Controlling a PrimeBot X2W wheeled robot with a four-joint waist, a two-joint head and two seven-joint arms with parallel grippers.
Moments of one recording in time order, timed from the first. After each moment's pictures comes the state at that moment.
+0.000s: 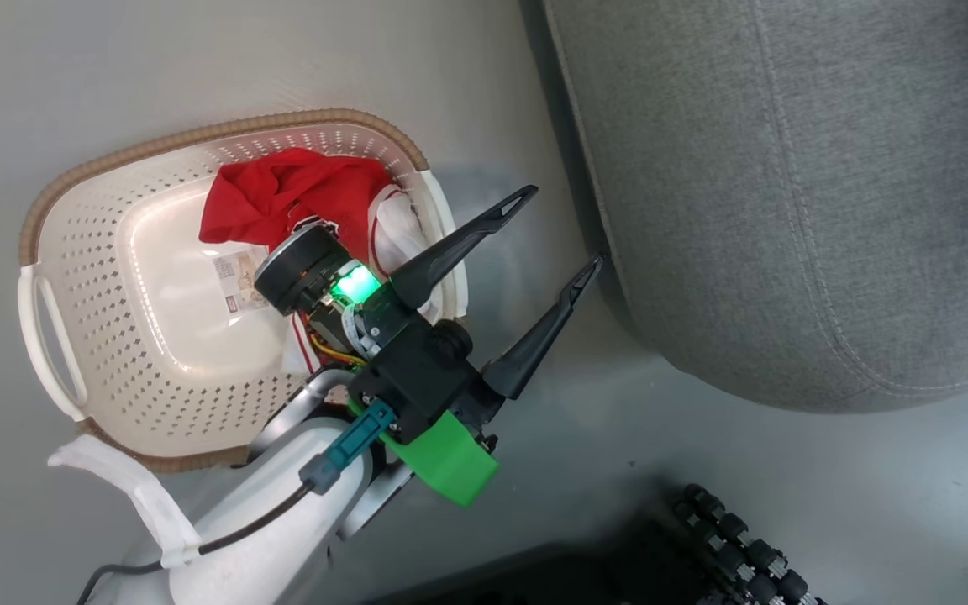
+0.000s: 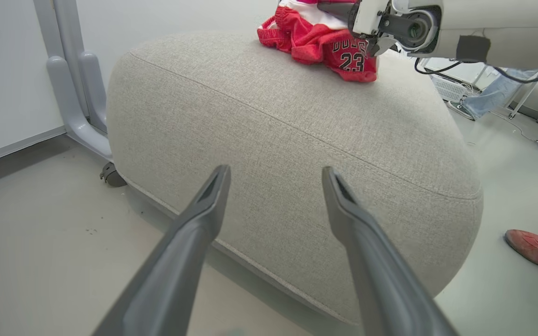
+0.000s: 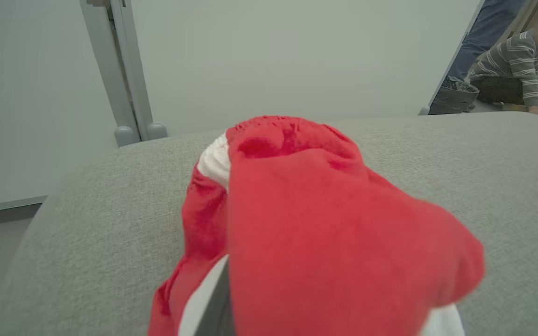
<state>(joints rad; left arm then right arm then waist) -0.61 0.30 -0.80 -0.06 -0.26 -0.06 -0.14 -0.96 -0.38 -0.13 0.57 0.35 0.13 -0.26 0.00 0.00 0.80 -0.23</state>
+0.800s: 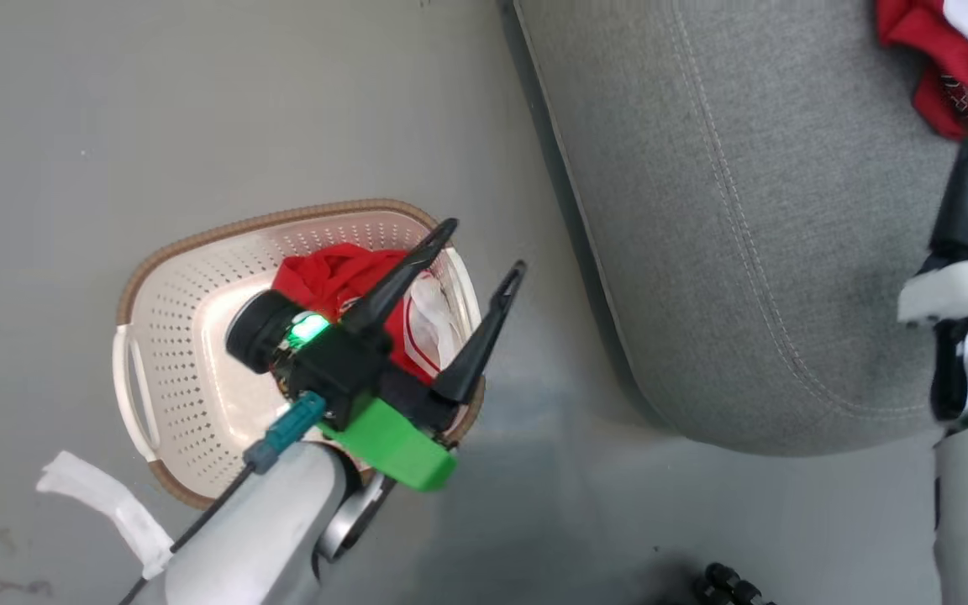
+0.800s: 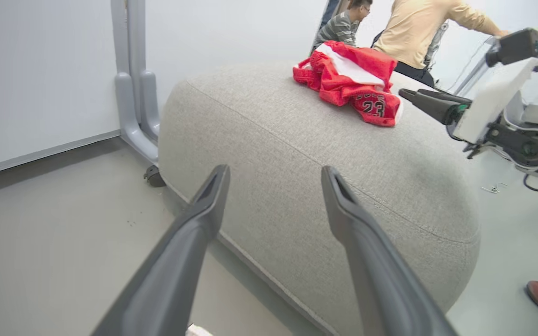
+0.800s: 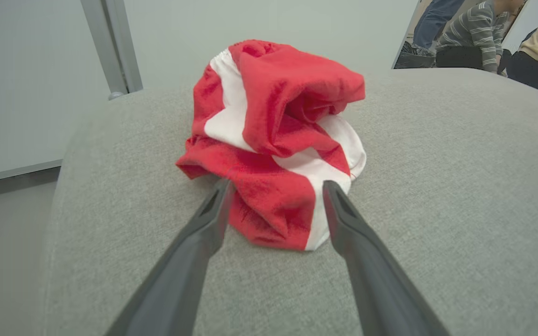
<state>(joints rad) -0.50 0.26 -0.74 0.08 -0.41 -0.04 -0.25 -0.50 -0.13 -0.32 0.36 0.10 0.13 -0.26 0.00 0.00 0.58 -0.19</state>
